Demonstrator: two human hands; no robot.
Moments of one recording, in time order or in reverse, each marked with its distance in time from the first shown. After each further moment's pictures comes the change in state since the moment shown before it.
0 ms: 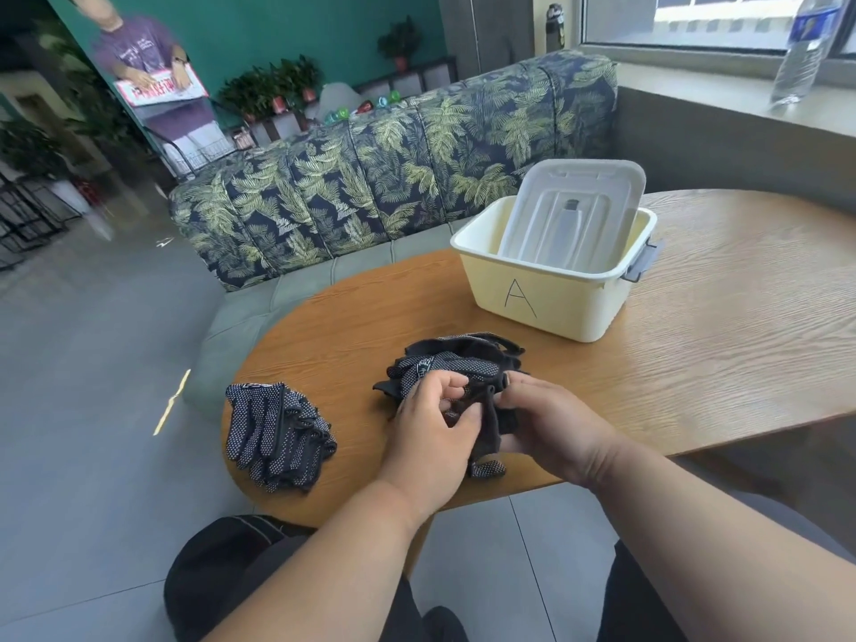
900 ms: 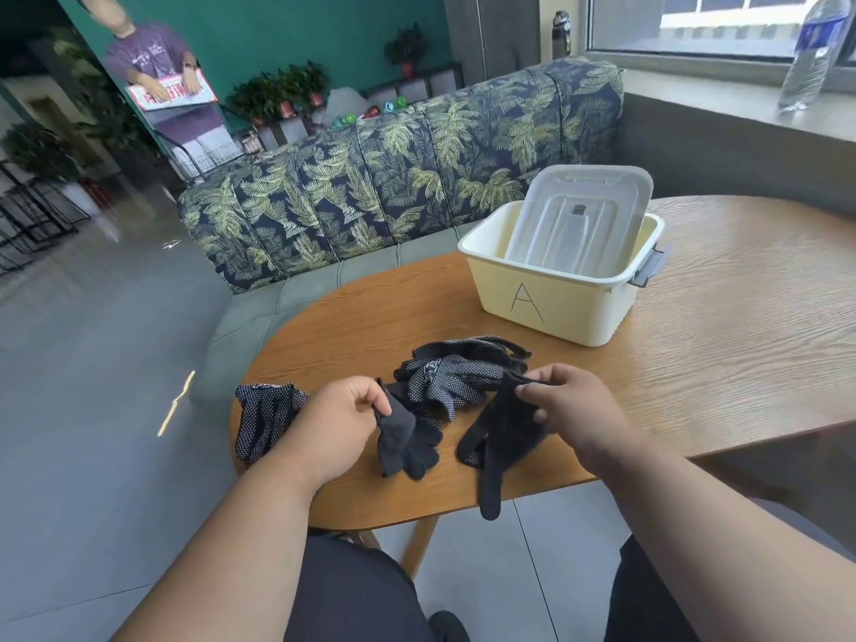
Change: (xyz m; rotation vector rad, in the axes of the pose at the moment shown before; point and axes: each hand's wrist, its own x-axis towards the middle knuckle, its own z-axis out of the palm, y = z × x) left_hand 0.025 -0.034 -0.103 0.145 -0.103 -0.200; right_hand 0.004 -0.005 -0.016 -0.334 0.522 -0.106
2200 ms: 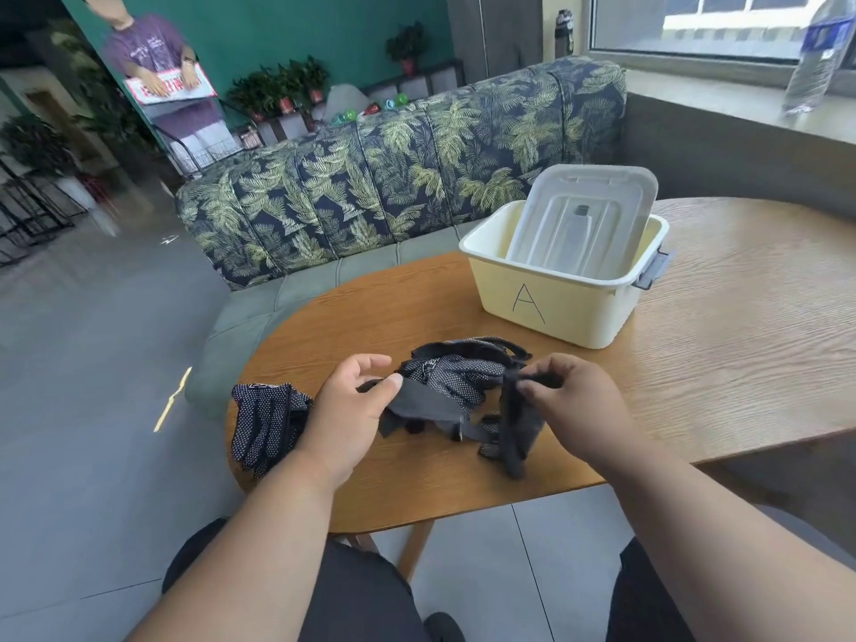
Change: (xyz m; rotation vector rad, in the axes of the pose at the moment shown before) left_hand 0.009 0.010 0.022 -0.372 0.160 0.019; right_hand 0.000 -0.006 -0.004 -0.433 0.131 -0.262
